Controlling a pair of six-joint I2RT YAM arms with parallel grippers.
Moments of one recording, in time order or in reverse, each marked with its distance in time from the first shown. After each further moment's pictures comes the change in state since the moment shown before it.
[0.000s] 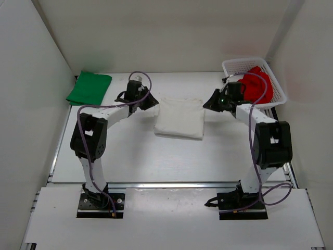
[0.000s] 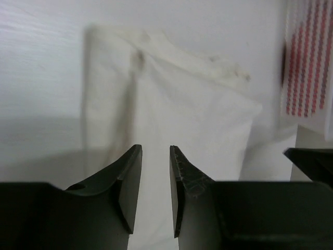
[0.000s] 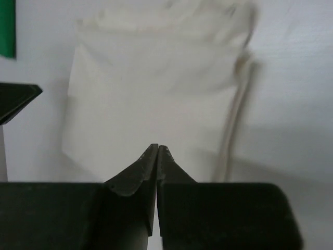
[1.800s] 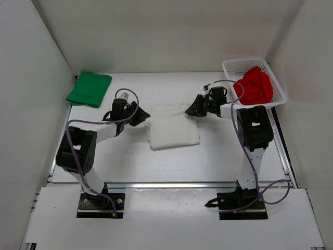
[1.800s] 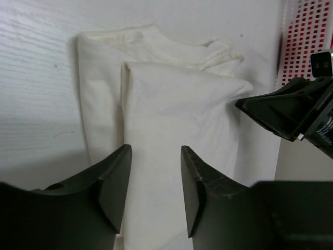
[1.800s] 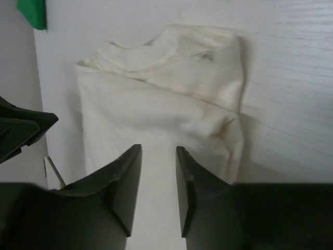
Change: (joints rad) left arm 0.071 -0.226 -0.489 0.298 0.115 -0.080; right arm 0.104 0.307 0.056 0.195 -0.221 0.134
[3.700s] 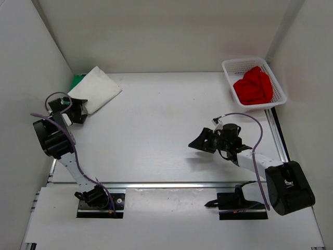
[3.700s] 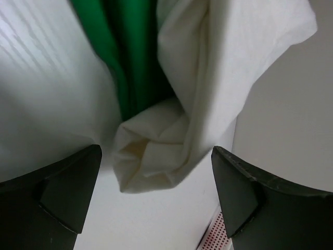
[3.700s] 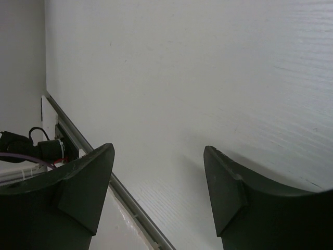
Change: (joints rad) left arm 0.766 0.328 0.326 -0.054 0.114 -0.227; right arm 0.097 -0.842 -0.883 0.173 0.039 0.053
